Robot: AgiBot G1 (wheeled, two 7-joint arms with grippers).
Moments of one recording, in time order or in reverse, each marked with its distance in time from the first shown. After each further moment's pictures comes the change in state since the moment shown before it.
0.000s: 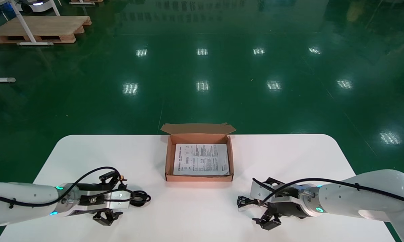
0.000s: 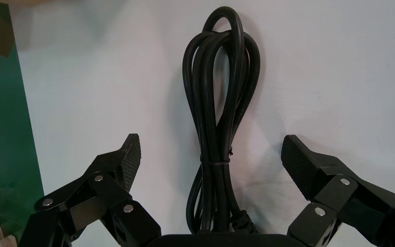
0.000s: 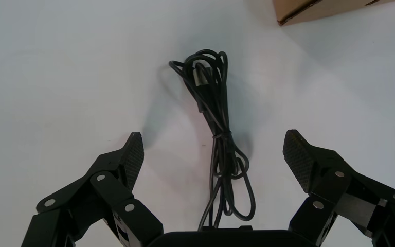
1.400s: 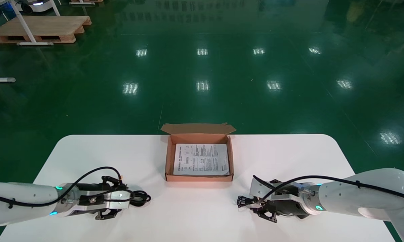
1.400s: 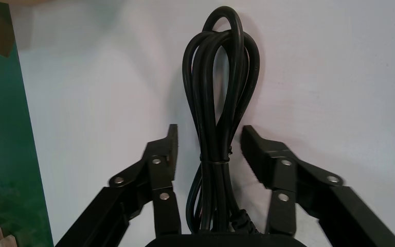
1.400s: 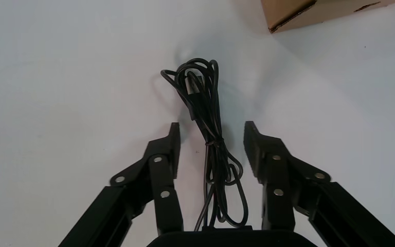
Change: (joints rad) left arm 0.000 0.000 0.000 0.000 0.000 0.000 0.000; right arm 0.012 -0.019 0.006 -0.060 0.013 0.017 -0.042
